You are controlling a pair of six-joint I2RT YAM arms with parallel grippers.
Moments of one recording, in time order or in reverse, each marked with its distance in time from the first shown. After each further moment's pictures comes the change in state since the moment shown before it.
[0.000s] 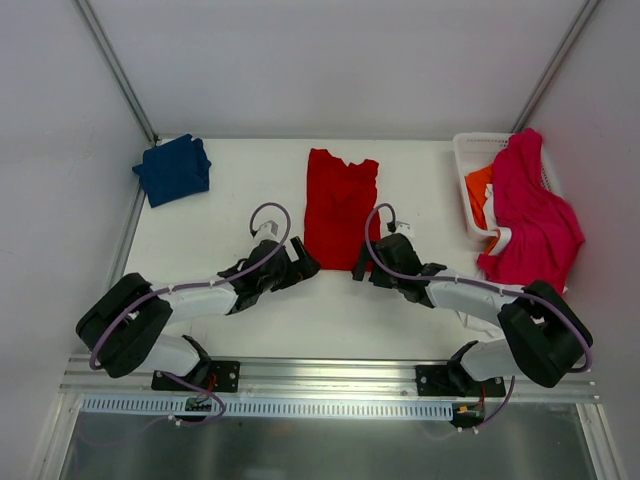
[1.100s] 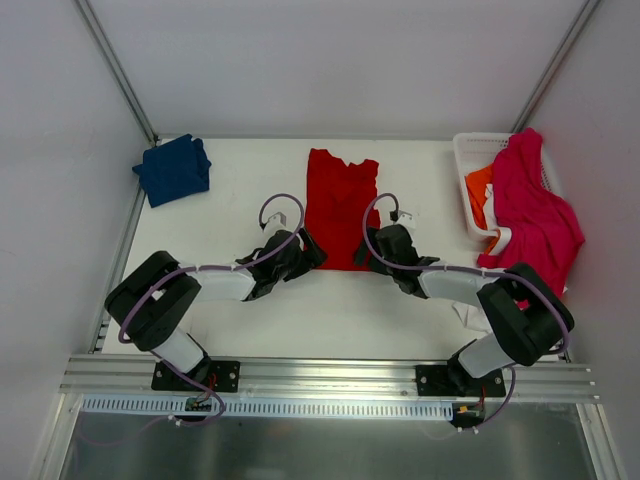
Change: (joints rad) left arm -0.010 0.200 0.132 0.050 -0.064 -0.062; right arm -0.056 0.130 0.025 0.190 0.035 0.017
